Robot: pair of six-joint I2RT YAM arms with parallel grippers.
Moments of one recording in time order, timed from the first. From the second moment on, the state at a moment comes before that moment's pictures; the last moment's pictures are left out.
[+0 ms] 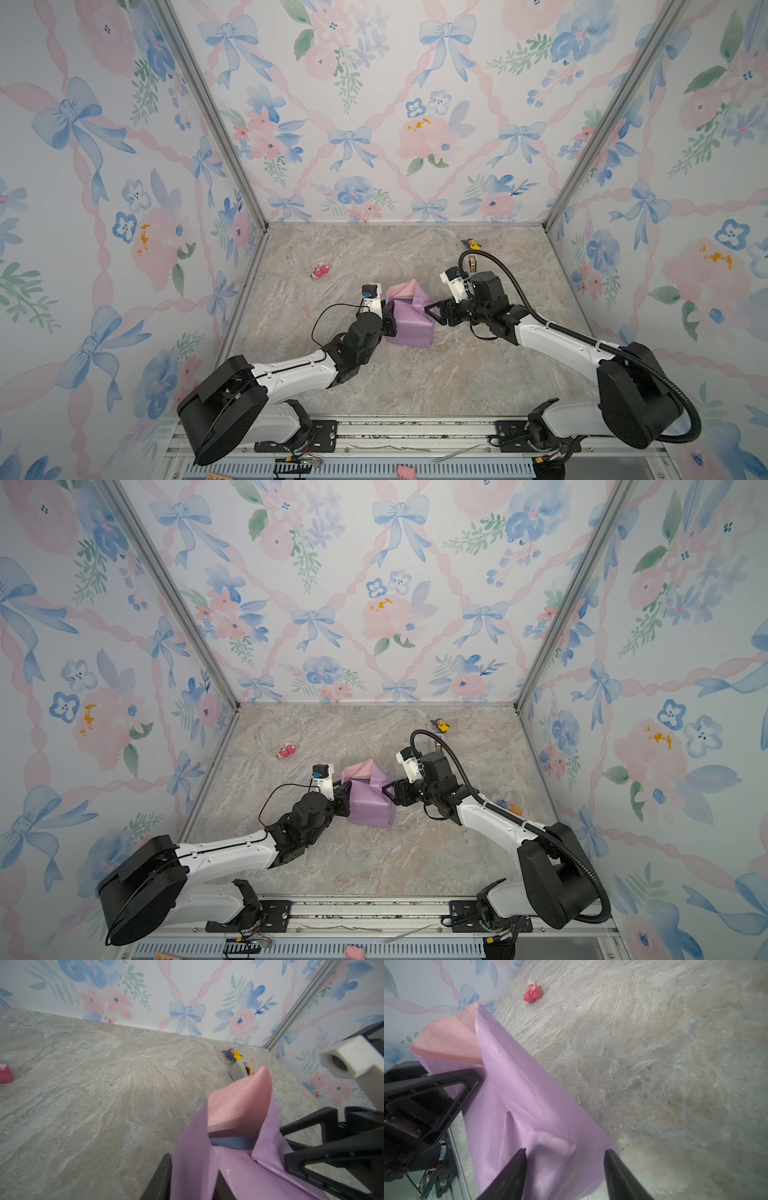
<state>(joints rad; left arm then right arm) -0.85 1.28 0.47 0.51 -0.45 -0.45 0.52 1.41 0.76 -0.03 -0.44 0.26</state>
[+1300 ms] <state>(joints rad) -0.85 1.30 0.47 0.50 -0.44 -0.48 0.53 1.48 0.87 -0.17 -0.54 0.17</state>
